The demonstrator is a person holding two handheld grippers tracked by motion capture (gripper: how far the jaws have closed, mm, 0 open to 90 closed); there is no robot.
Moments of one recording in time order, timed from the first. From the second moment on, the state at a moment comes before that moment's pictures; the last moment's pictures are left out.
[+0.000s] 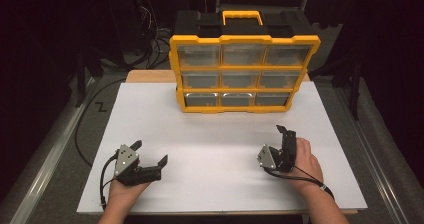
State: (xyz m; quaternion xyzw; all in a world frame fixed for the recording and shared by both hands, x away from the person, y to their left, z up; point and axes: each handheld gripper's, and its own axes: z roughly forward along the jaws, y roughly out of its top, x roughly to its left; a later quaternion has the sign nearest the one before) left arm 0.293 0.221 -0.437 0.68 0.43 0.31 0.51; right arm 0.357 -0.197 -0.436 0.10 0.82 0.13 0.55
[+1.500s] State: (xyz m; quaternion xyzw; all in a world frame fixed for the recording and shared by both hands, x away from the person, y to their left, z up) left arm 0.293 0.219 -0.436 0.68 0.42 0.31 0.51; right arm 0.373 -0.149 -0.432 -0.02 0.77 0.05 0.63
